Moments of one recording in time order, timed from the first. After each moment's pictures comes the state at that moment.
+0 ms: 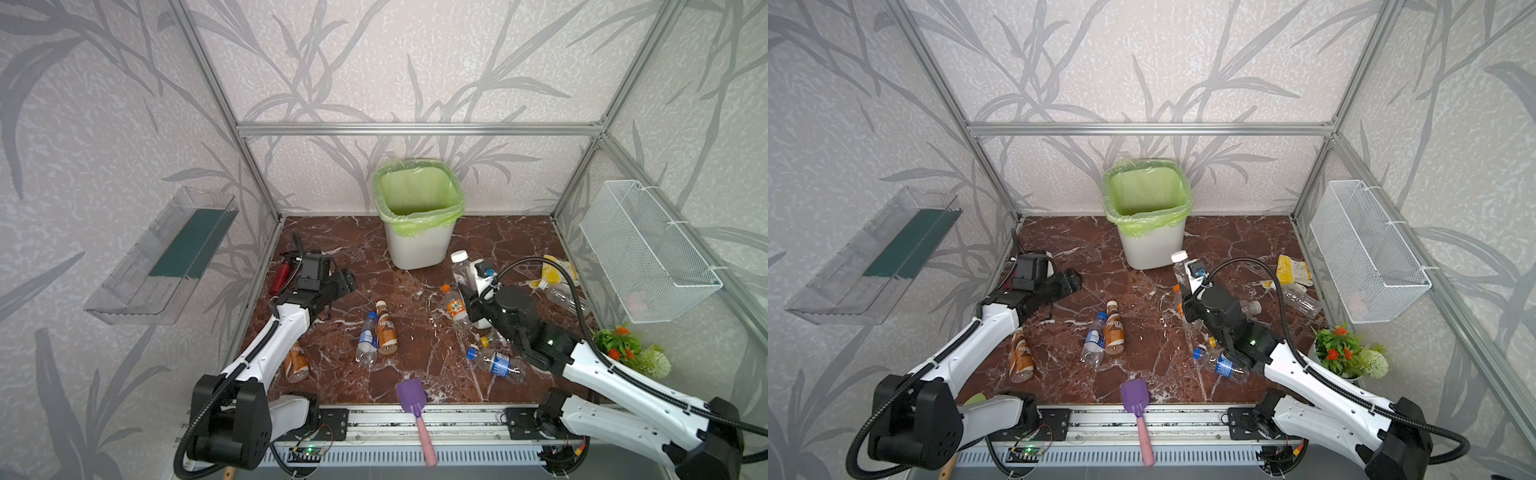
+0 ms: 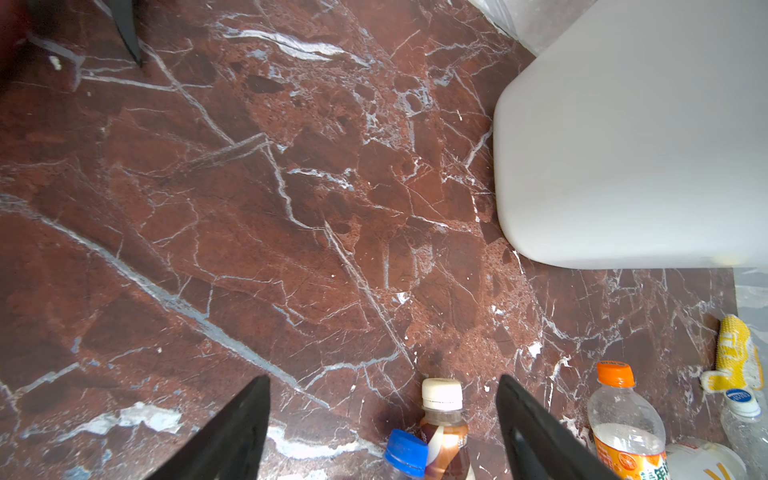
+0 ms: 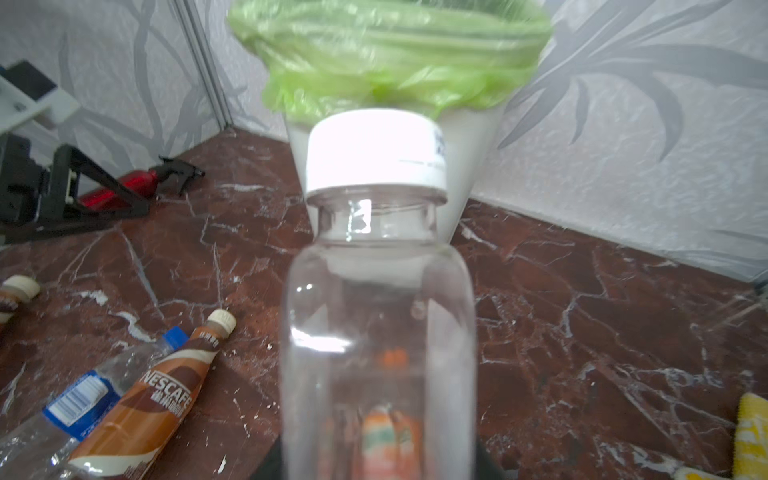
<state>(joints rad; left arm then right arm) -0.14 1.22 0.80 -0.37 0.06 -0.57 0.81 0.89 0.67 -0.07 0.39 0.09</state>
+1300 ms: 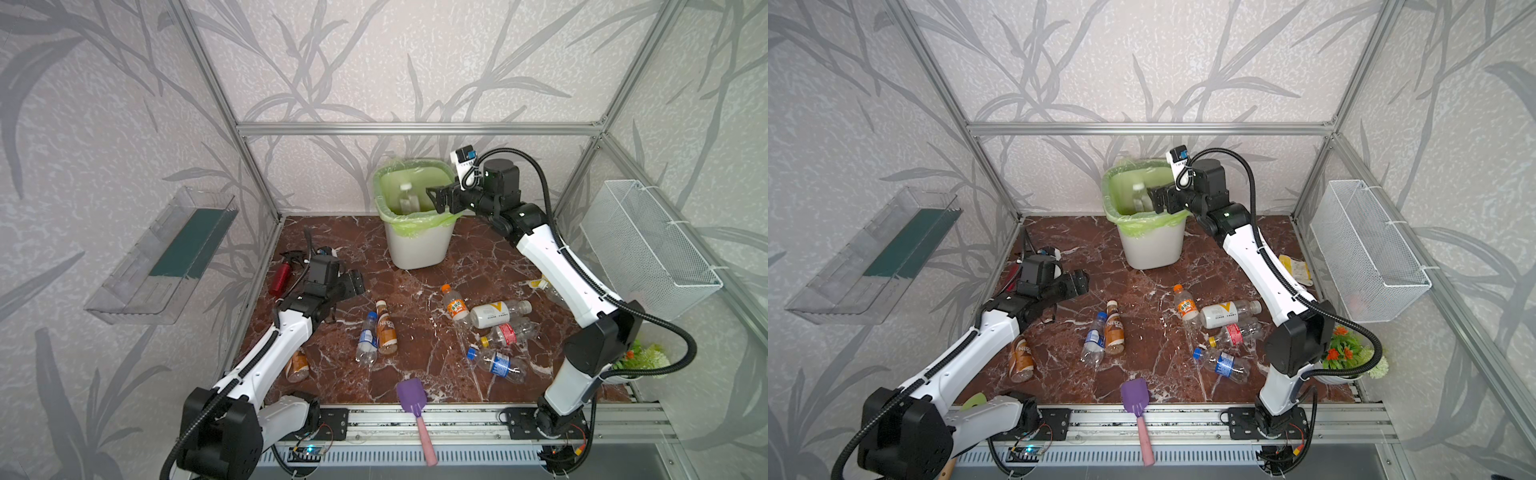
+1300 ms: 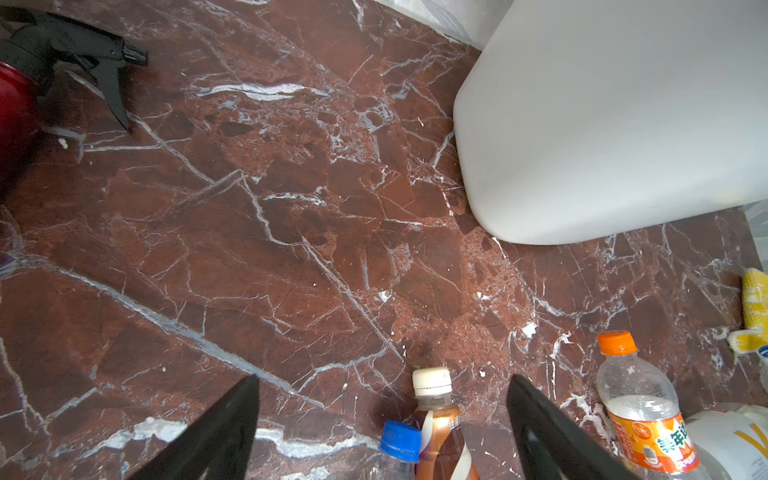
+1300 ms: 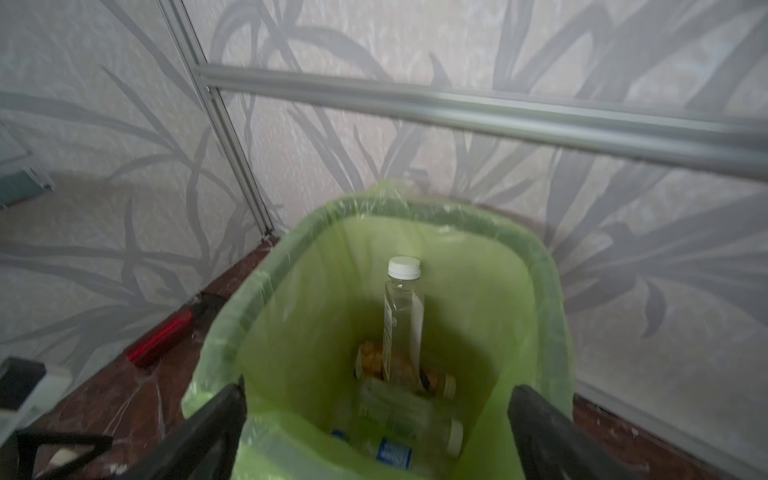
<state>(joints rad) -0.24 1.15 0.80 -0.38 -0.04 -0.48 0.43 1.69 1.77 -0.38 -0.18 0.06</state>
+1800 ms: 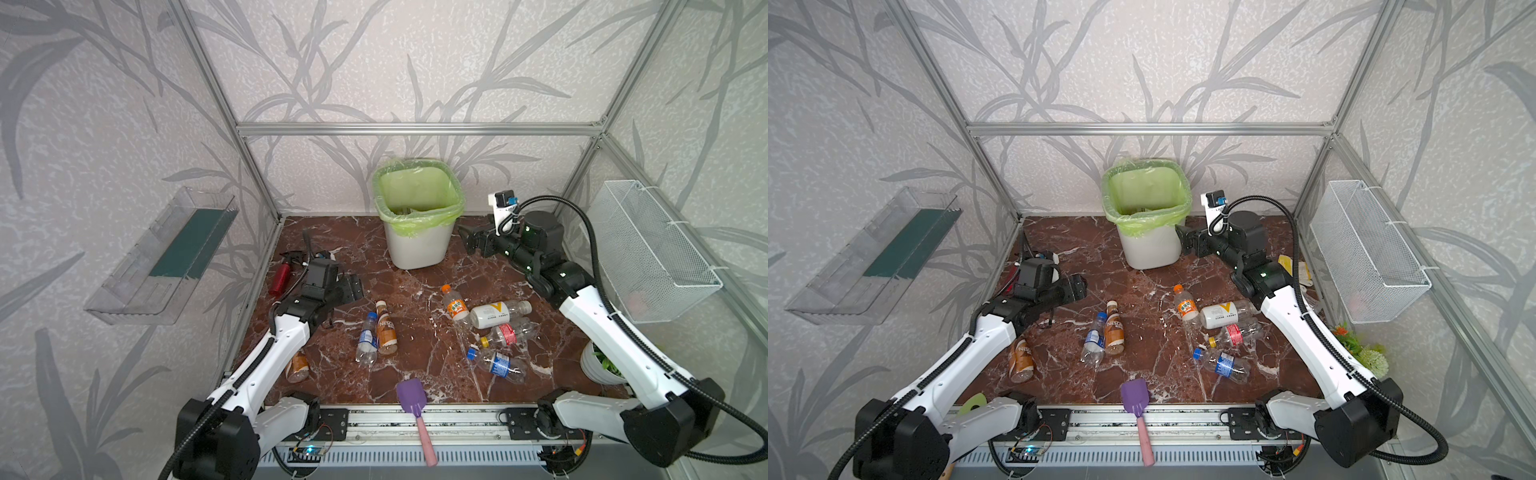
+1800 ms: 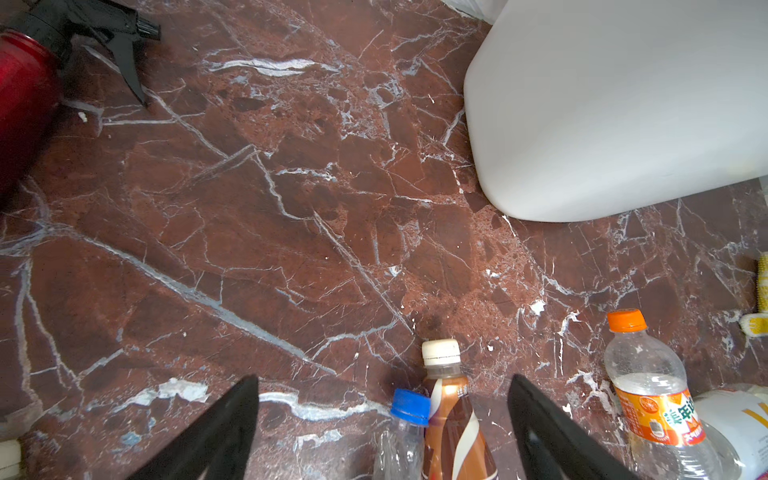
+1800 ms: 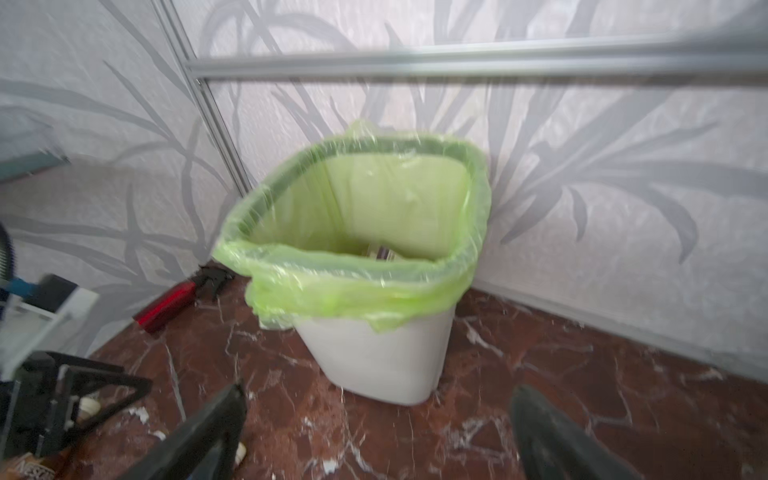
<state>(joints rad) -0.25 1.10 0.80 -0.49 -0.04 -0.48 0.41 1.24 1.16 -0.20 -0.11 0.11</state>
